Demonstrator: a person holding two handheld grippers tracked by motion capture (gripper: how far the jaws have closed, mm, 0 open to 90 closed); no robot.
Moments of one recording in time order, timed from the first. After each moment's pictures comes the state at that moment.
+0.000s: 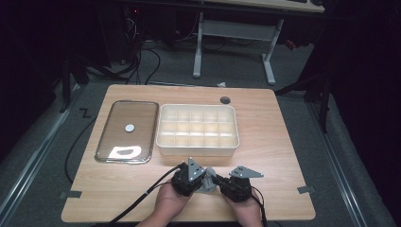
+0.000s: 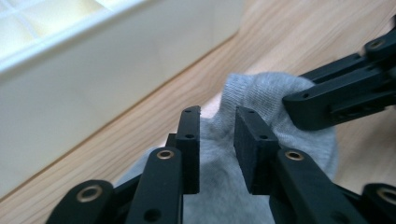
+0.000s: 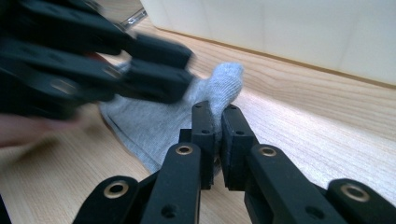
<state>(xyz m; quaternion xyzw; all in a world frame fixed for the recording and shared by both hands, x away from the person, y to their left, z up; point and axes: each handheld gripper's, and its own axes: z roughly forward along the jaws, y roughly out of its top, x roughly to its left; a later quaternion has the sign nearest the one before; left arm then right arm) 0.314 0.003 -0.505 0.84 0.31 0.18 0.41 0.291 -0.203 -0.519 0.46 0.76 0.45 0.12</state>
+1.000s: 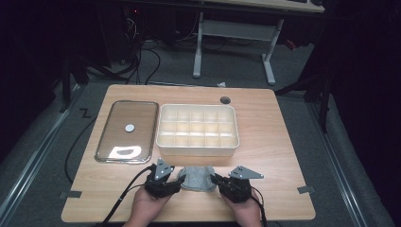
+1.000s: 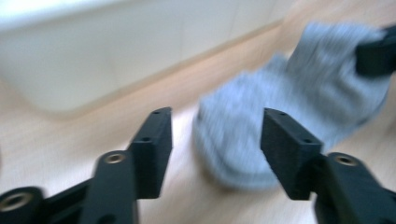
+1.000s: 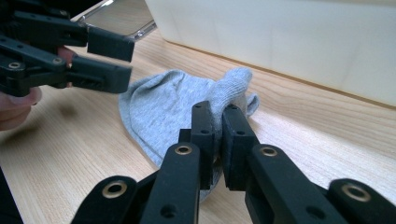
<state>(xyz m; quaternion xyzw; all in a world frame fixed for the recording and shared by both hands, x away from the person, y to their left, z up) 0.316 0.077 -0.516 0.81 0.38 0.13 0.42 0.286 -0.197 -0.509 0.44 0.76 0.46 0.13</state>
